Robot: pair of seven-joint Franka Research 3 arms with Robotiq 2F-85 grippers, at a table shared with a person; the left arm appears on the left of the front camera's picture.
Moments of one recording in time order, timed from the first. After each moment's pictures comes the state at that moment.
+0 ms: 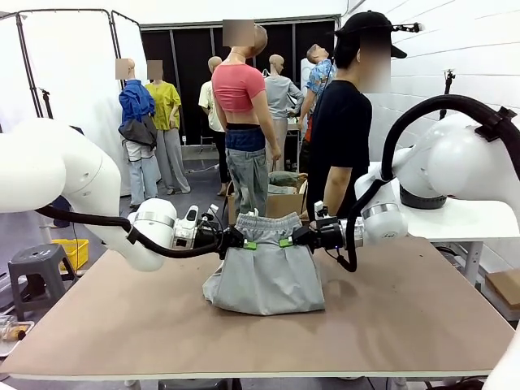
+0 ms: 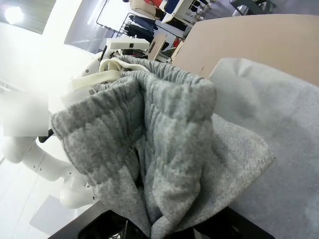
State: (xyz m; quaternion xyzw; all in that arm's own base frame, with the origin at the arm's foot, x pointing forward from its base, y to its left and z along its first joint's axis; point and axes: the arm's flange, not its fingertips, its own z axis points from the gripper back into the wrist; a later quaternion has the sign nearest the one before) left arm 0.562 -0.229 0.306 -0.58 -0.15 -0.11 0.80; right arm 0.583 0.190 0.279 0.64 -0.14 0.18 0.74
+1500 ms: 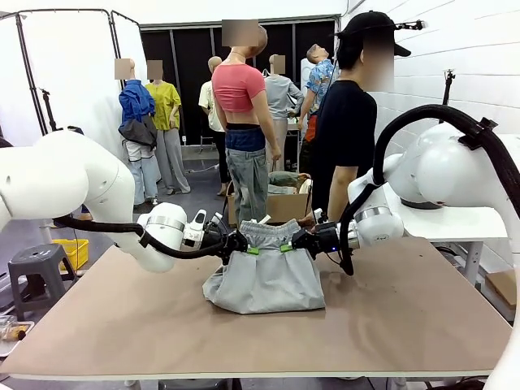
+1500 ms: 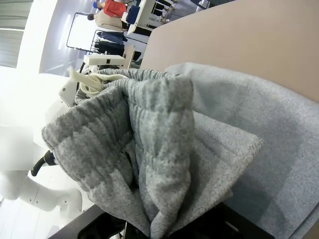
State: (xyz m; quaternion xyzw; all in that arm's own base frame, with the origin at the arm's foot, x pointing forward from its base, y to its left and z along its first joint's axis) left arm 0.594 -0.237 0.279 -0.56 -0.11 -0.04 0.82; right arm 0.610 0.188 0.256 0.60 -0.11 0.09 0.79
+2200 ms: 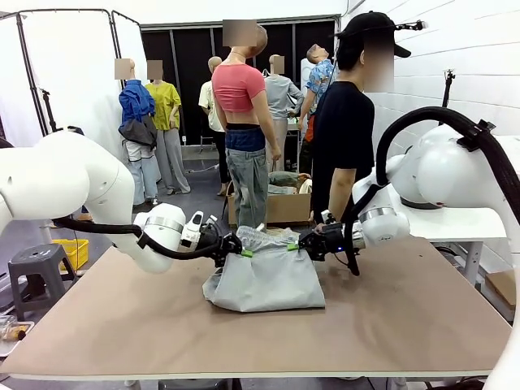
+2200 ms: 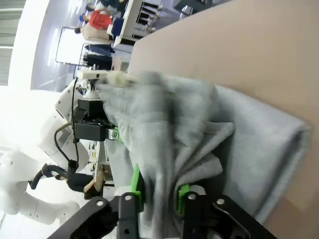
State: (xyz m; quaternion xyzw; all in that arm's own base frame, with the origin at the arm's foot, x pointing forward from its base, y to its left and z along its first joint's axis) left arm 0.602 -0.217 0.272 -0.52 -0.11 -0.01 0.85; right arm 0.622 0.159 0.251 0.58 -0.12 0.05 0.80
